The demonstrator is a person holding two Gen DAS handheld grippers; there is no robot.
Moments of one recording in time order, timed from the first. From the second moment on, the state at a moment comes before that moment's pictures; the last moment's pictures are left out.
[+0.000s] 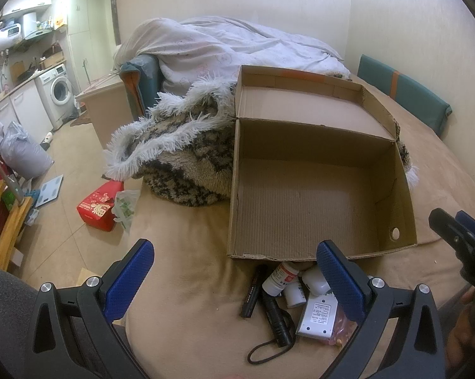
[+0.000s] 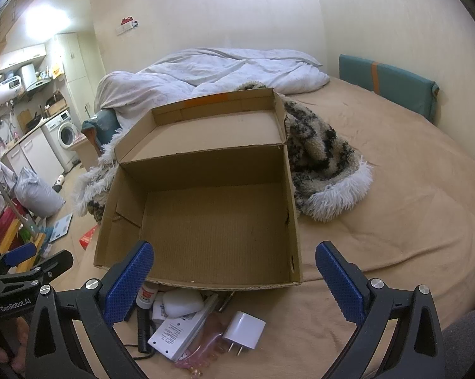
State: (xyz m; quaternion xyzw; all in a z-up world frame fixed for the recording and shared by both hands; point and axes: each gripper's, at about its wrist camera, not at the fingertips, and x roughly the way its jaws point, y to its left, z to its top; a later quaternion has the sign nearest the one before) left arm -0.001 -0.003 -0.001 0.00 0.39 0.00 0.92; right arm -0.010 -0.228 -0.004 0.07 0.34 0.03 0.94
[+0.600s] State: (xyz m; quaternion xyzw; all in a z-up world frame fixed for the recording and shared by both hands) left arm -0.001 0.000 -0.001 0.00 0.39 0.01 0.92; right arm -0.012 -0.227 -0.002 0.07 0.34 0.03 0.94
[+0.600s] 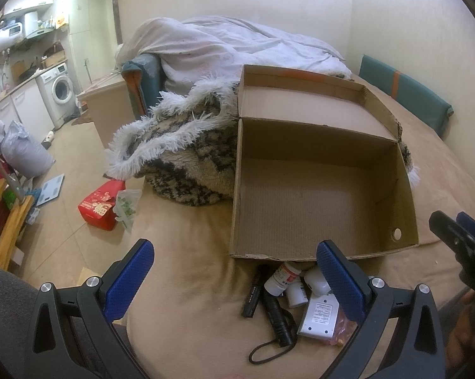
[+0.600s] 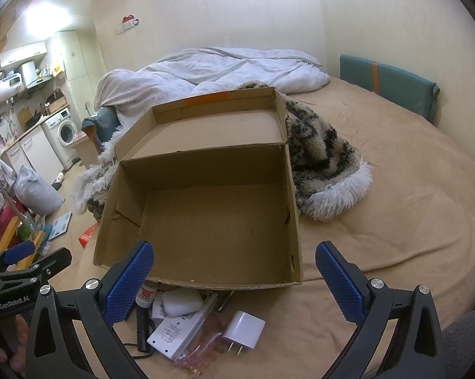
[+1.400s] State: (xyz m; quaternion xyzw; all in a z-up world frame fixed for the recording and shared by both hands) left arm -0.001 -0.002 0.000 0.00 0.39 0.01 0.92; right arm -0.012 -0.223 -0.004 0.06 0.34 0.03 0.94
